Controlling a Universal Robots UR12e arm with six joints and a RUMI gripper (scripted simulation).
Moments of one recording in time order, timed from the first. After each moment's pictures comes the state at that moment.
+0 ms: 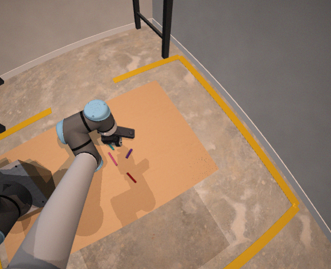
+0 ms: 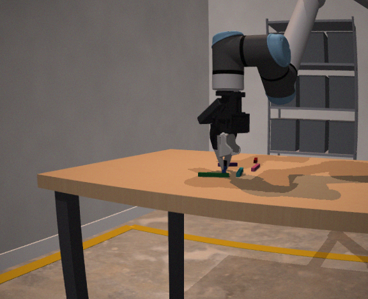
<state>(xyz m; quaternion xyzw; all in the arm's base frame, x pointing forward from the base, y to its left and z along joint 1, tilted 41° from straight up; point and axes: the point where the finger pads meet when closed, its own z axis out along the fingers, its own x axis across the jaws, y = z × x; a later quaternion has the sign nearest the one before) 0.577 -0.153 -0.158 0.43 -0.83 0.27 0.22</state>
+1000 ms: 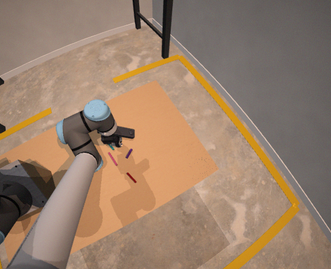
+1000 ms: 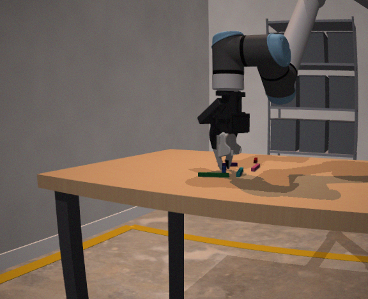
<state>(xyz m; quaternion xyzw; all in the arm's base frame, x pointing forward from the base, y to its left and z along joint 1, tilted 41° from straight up) 0.576 -0.153 -0.158 0.43 -0.83 0.27 0.22</state>
